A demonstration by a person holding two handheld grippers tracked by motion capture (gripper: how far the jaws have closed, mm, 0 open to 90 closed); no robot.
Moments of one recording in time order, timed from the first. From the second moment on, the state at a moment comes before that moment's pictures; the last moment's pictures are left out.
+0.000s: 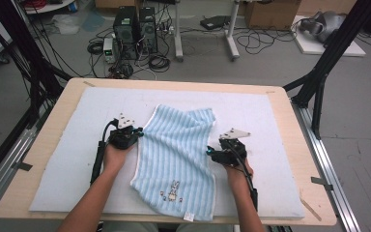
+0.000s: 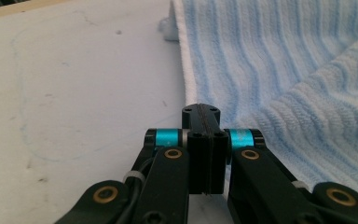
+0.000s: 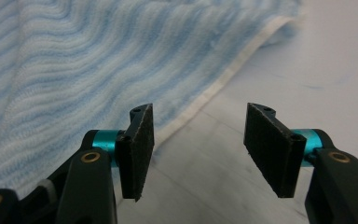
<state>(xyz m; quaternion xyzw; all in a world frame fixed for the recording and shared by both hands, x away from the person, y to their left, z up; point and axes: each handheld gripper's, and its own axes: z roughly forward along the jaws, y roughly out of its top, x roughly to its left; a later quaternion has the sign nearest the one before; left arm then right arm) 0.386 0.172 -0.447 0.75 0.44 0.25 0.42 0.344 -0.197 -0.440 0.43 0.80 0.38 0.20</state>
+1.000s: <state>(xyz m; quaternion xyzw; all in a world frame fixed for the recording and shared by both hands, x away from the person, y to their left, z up) 0.402 0.174 -0.446 0.72 0.46 0.26 0.45 0.405 -0.168 -0.449 0.47 0.77 0.30 0.31</state>
